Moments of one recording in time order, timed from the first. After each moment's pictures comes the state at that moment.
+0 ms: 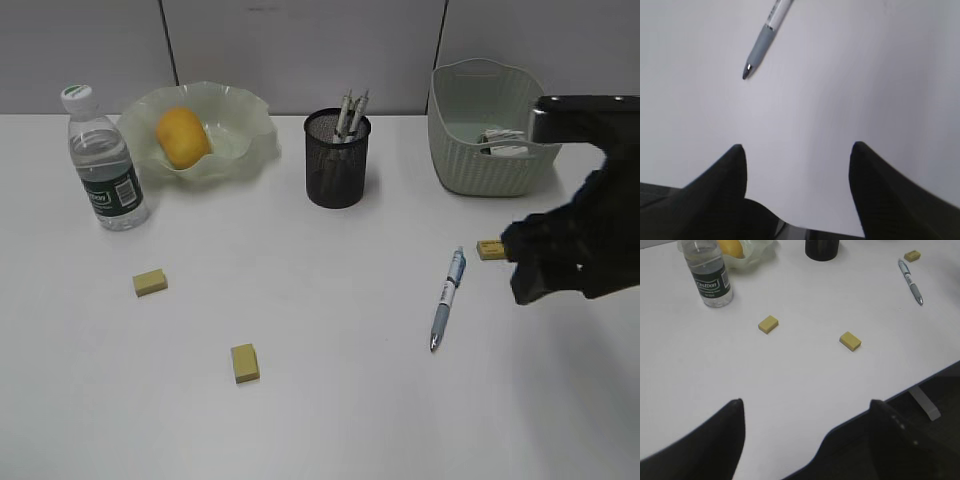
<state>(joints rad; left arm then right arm) -0.50 0.10 -0.52 -0.02 1.07 -0.04 0.45 1.44 -0.90 0.01 0.83 0.32</state>
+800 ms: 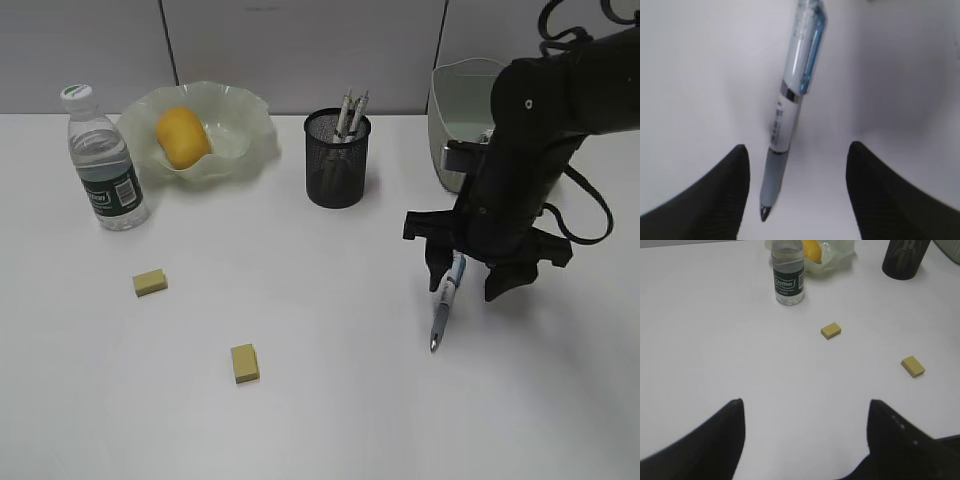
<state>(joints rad) -0.20 0.06 -0.52 -0.02 1.07 -0.04 0.42 1.97 -1.18 0.03 0.74 0.58</state>
